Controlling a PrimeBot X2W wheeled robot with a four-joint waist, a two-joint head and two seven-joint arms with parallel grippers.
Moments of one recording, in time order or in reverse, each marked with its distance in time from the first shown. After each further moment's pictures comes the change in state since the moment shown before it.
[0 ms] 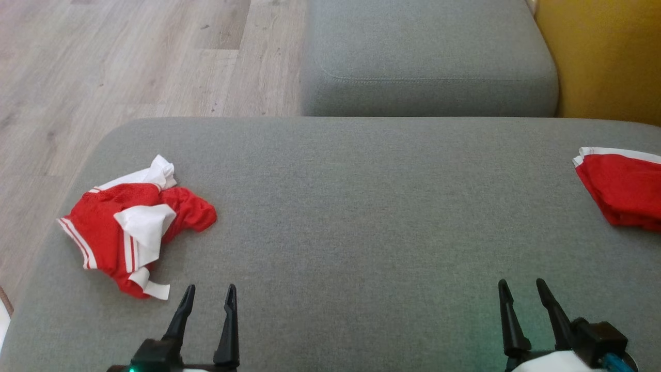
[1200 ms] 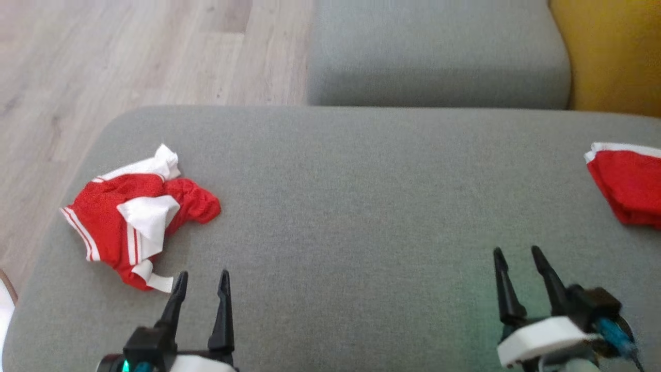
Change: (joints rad) left arm -0.047 -0.001 0.011 0.010 -0.024 0.015 0.000; right arm -0.136 -0.016 0.017 0.079 -0.006 0.000 0.000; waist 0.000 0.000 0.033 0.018
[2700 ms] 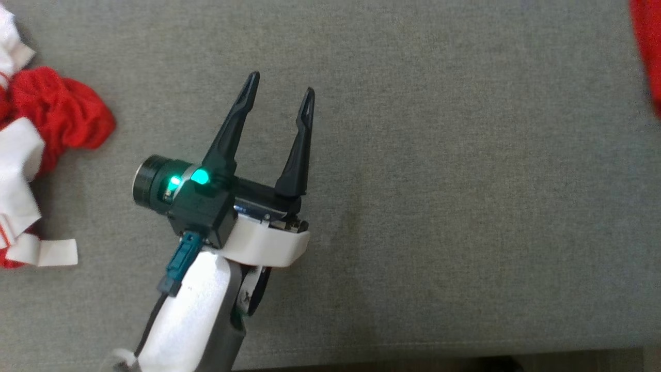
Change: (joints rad) left arm -0.521 -0.004 -0.234 -0.113 0.052 0.020 0.000; right arm -0.574 -0.835 0.090 0.128 0.415 0.000 0.519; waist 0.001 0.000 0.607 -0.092
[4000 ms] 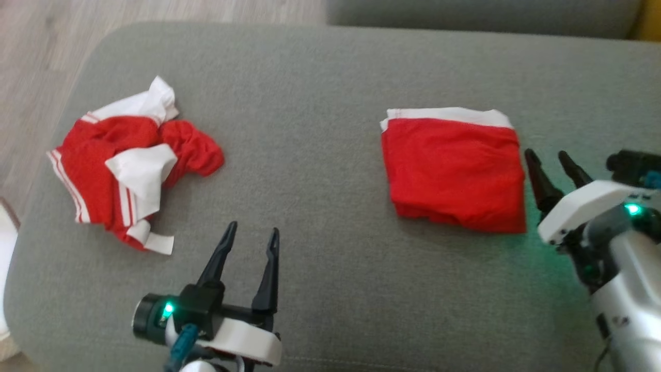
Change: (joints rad) left arm 0.374 0.005 0.091 0.098 0.015 -0.007 0.003; right arm 0.130 0.610 0.049 0.117 -0.011 0.000 -0.204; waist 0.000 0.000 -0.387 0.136
